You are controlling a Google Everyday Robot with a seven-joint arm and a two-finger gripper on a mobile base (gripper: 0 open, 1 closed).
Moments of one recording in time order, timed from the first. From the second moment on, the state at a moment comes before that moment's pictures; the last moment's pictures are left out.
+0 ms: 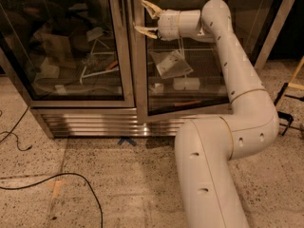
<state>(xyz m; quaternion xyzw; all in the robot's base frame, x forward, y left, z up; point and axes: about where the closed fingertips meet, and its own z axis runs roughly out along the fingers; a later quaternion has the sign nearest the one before) 0.846 0.019 0.896 -0.73 0.23 0.00 0.64</state>
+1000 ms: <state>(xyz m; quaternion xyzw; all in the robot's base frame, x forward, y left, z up) 0.846 0.019 0.896 -0.73 0.23 0.00 0.64</state>
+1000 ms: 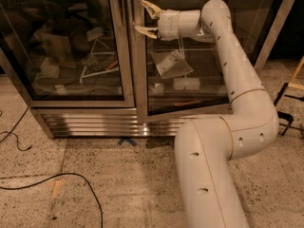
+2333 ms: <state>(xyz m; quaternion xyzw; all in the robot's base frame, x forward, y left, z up) 0.849 0.019 0.895 -0.73 0.23 -0.01 0.64</state>
